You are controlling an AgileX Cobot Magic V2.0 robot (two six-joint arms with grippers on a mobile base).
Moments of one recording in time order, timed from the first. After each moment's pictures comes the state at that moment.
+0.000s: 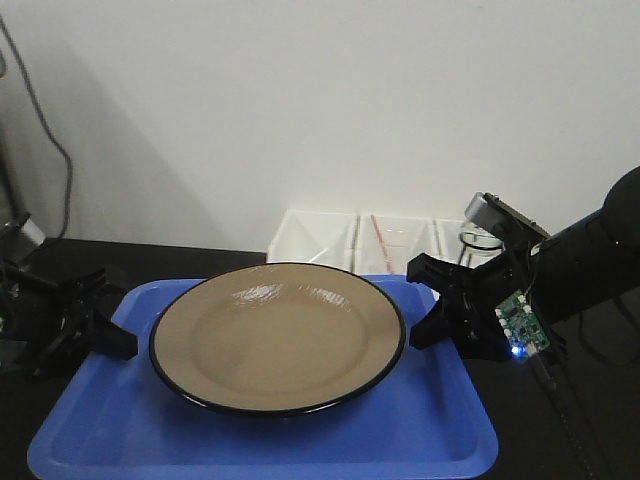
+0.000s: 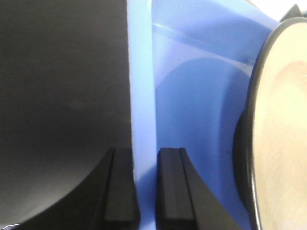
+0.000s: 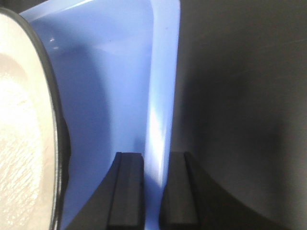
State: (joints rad) left arm -0.07 1.49 -1.33 -0.65 0.98 0.01; right arm 0.21 1.64 -1.52 0.54 1.02 0.10
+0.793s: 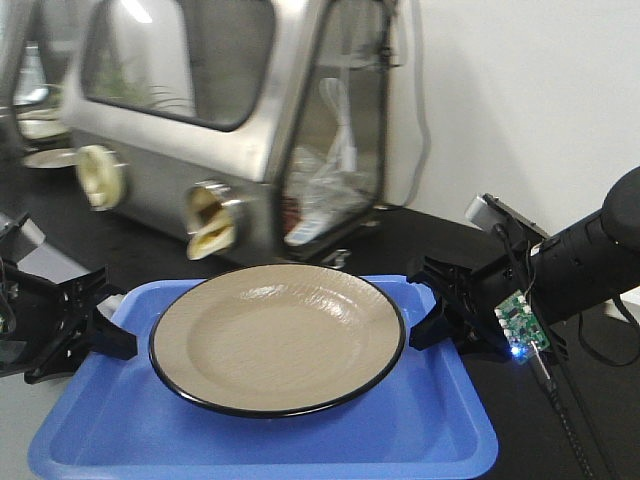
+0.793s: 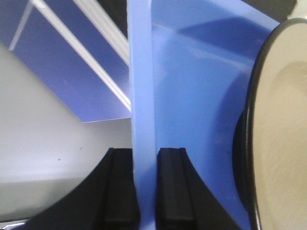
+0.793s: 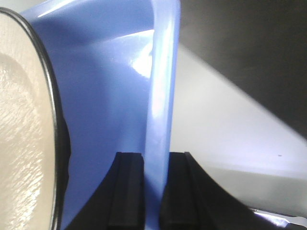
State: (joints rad) left arm -0.07 1.49 -1.33 -0.65 0.98 0.01; right arm 0.21 1.64 -1.52 0.54 1.02 0.10
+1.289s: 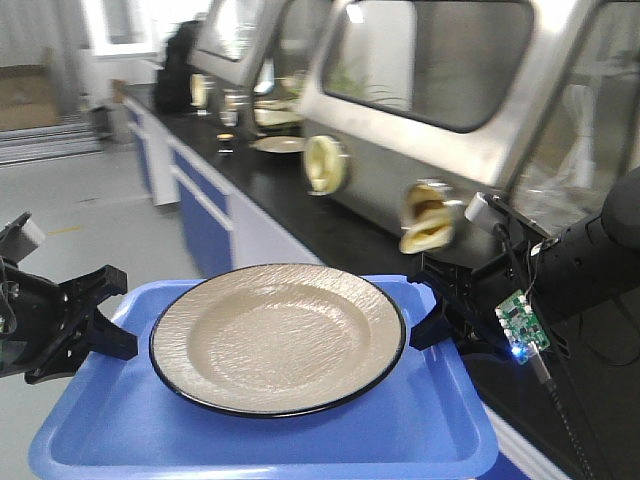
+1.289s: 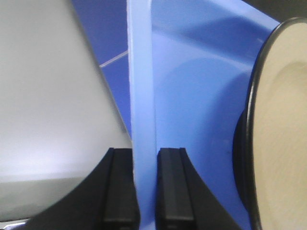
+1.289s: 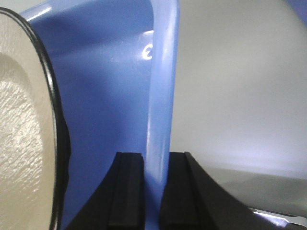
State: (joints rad) left arm -0.07 1.49 -1.33 -0.65 0.98 0.01; right arm 0.21 1.64 -1.52 0.54 1.02 0.10
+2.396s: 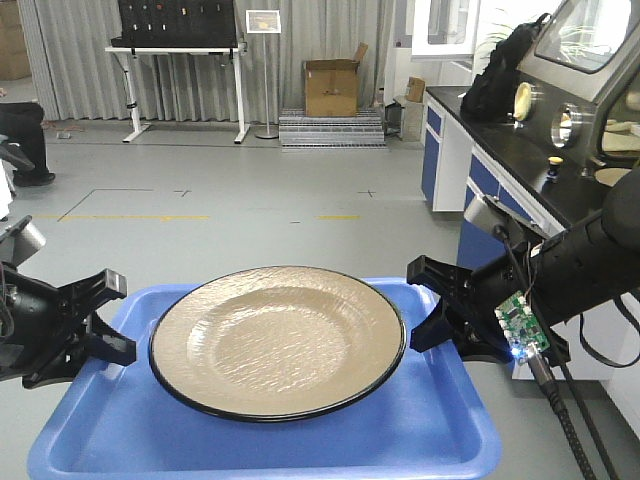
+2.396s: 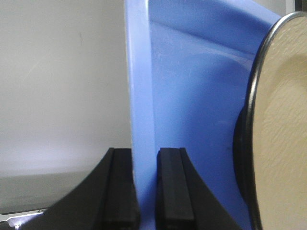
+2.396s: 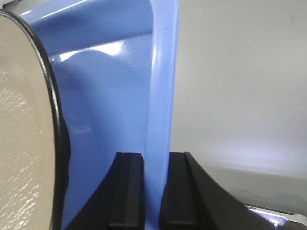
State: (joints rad) left arm -0.07 1.49 -1.33 -0.65 1.00 0.01; right arm 0.21 1.64 -1.52 0.54 1.03 0.10
